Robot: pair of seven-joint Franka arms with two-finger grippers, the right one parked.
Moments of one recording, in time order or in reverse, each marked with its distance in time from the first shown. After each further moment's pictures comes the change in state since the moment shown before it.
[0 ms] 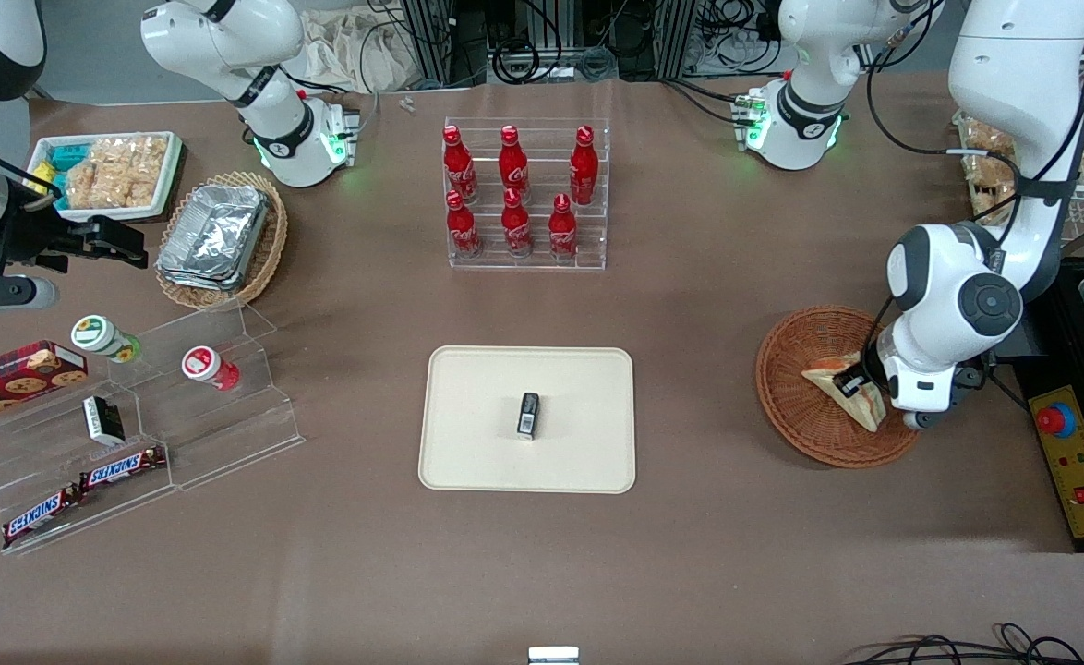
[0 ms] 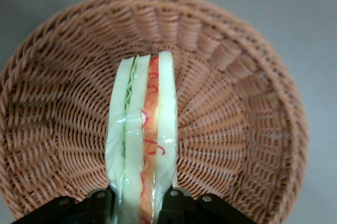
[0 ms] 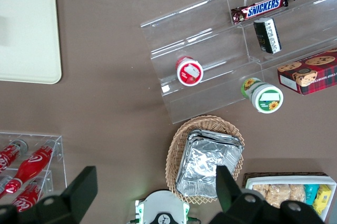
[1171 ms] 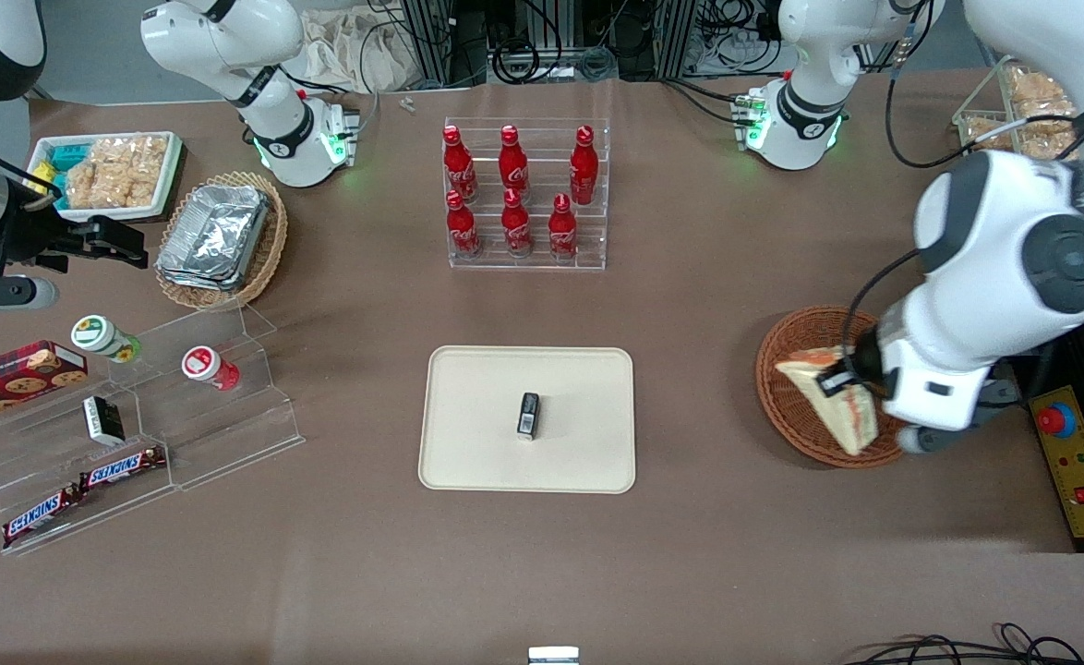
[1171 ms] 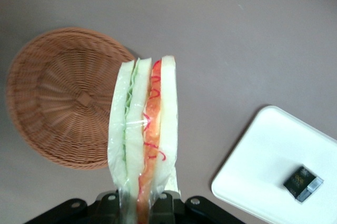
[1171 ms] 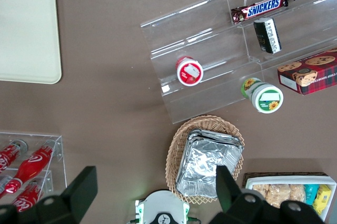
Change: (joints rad) arm -0.008 0.078 -0.322 0.684 0.070 -0.656 -0.019
